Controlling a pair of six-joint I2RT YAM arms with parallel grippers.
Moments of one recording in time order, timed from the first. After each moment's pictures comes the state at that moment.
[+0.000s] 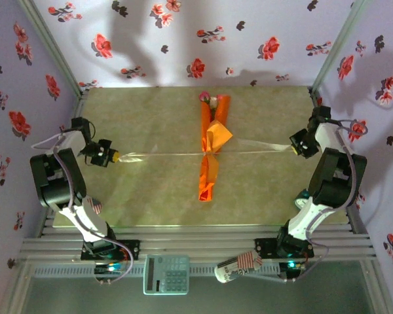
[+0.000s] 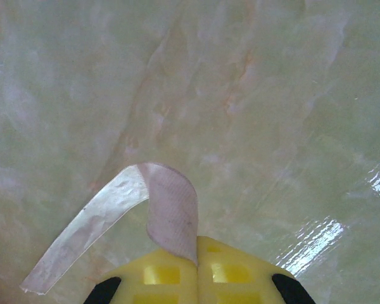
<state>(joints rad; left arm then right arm) 0.24 1.77 1.16 -0.77 0.43 -0.98 -0.29 1.76 1.28 -0.81 -0.15 0.77</state>
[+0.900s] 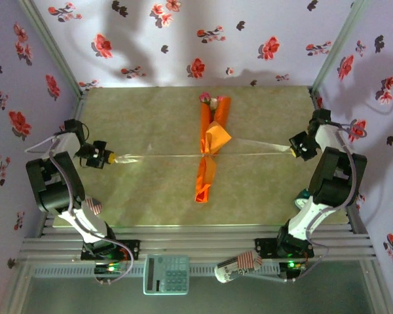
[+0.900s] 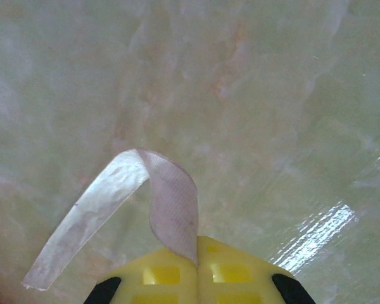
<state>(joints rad) 0.29 1.72 1.14 -0.81 0.45 -0.96 -0.30 1.76 1.24 -0.80 -0.19 0.80</state>
